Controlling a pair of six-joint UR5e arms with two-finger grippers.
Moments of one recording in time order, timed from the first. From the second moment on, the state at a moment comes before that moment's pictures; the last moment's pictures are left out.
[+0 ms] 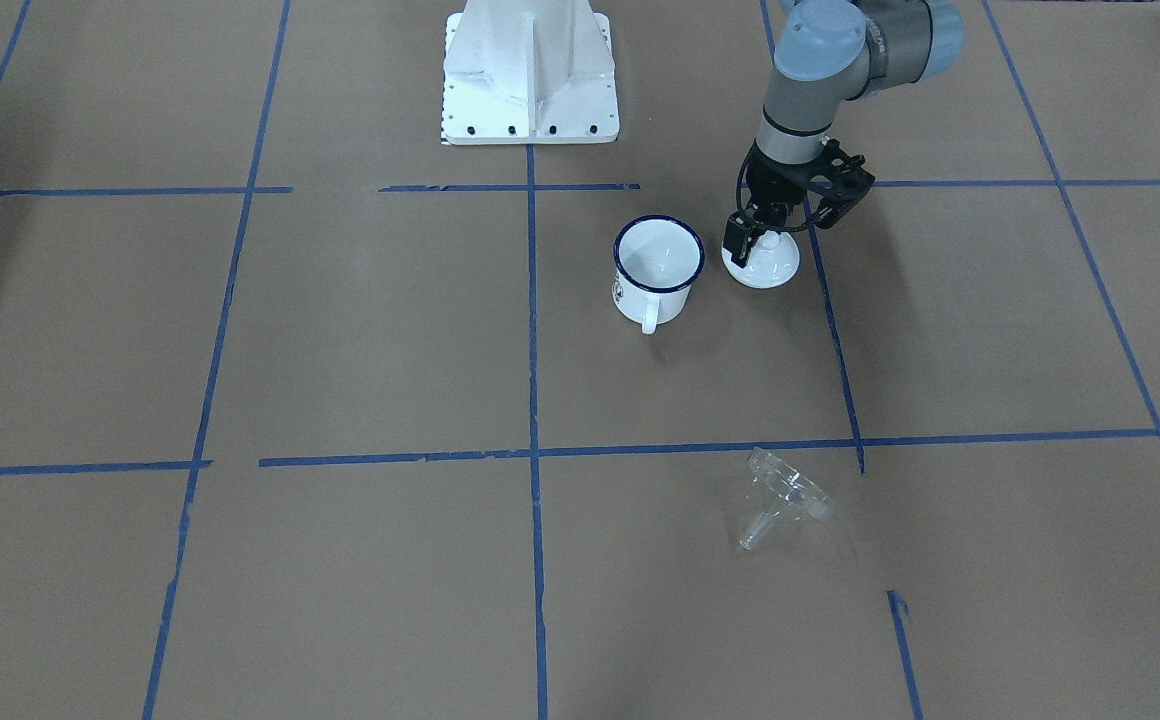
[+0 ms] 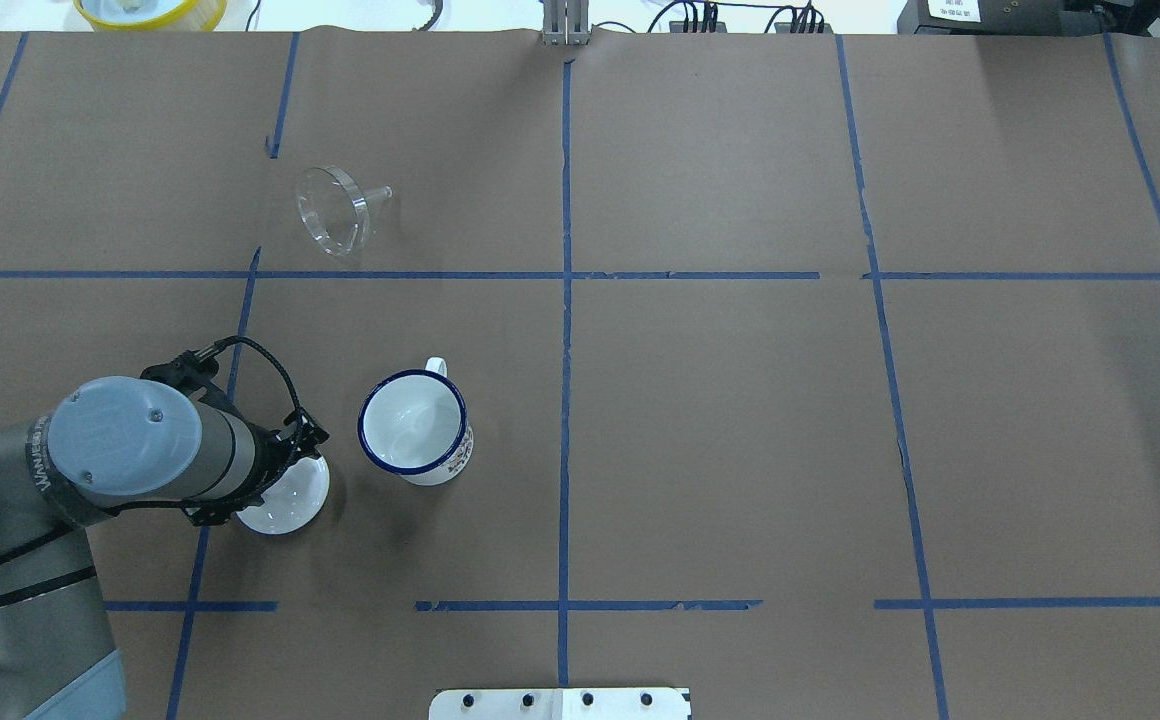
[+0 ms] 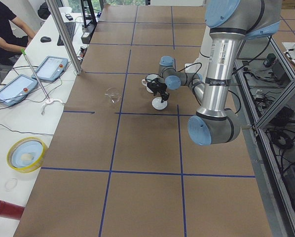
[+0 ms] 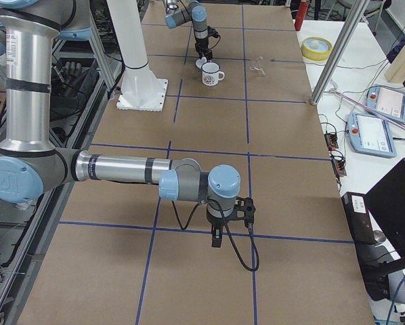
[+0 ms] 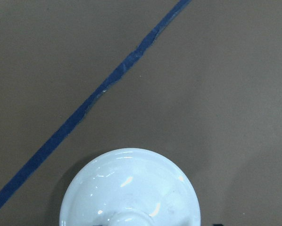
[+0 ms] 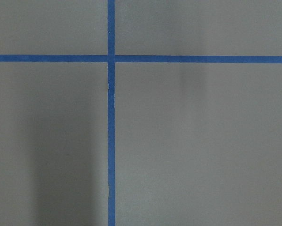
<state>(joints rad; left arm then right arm) -0.43 -1.73 -1.99 -1.74 -1.74 -1.99 1.57 -1.68 1.66 -1.57 2.29 0.01</state>
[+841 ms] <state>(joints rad) -0.43 -1.68 -2.04 -1.74 -1.74 -1.98 1.57 -1.68 1.66 -1.57 2.29 0.01</state>
